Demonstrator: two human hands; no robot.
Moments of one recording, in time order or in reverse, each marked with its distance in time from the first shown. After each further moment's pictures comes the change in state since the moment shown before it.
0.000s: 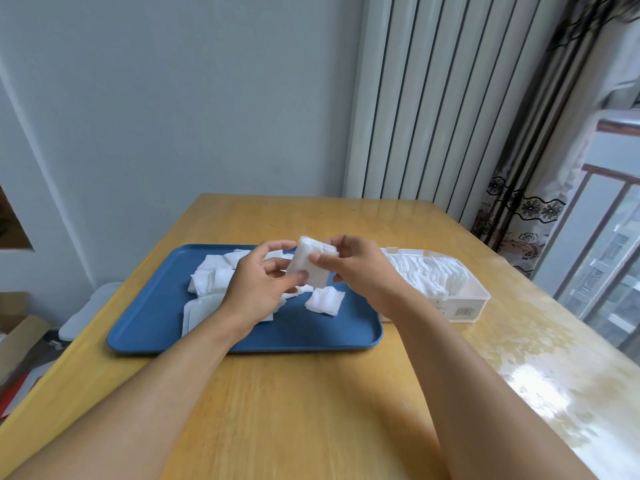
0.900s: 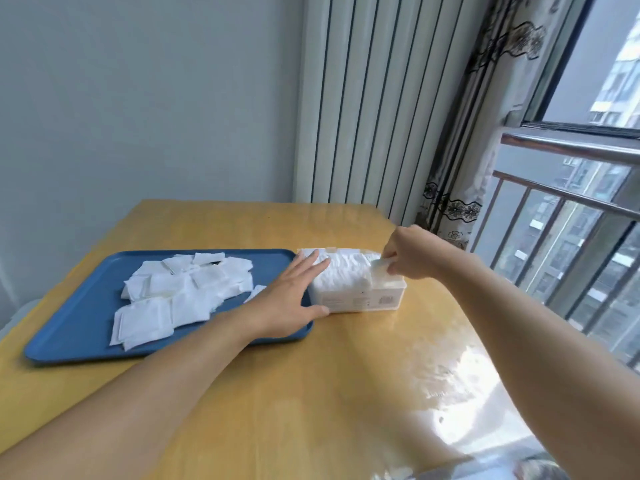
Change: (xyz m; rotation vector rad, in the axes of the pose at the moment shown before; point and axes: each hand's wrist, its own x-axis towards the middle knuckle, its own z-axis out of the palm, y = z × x) left_hand -0.011 0.013 0.102 0.788 -0.549 0.299; right_hand -0.038 -0.012 -0.182 -1.331 -0.019 0.173
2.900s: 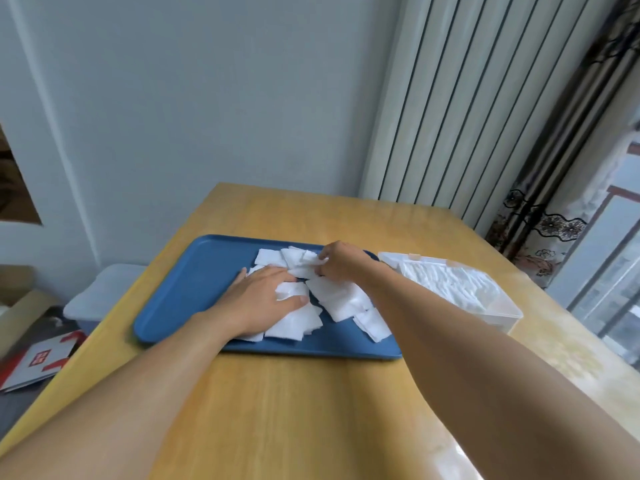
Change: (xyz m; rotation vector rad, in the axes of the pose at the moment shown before) left_hand -0.066 -0.145 -0.060 0.176 0.112 -0.393; right_hand 0.116 -0.235 0.070 0.221 -0.198 -0.076
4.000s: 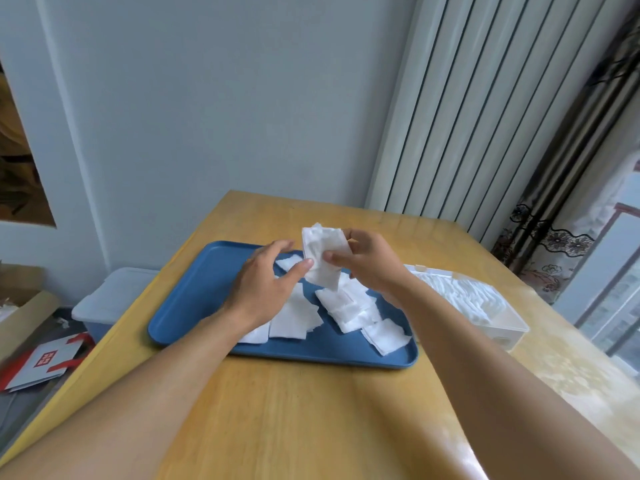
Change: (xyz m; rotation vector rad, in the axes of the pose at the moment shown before) left_hand -0.017 0.023 -0.027 -0.532 0.415 -0.034; right_hand -0.062 0.008 -0.024 0.827 0.234 -0.273
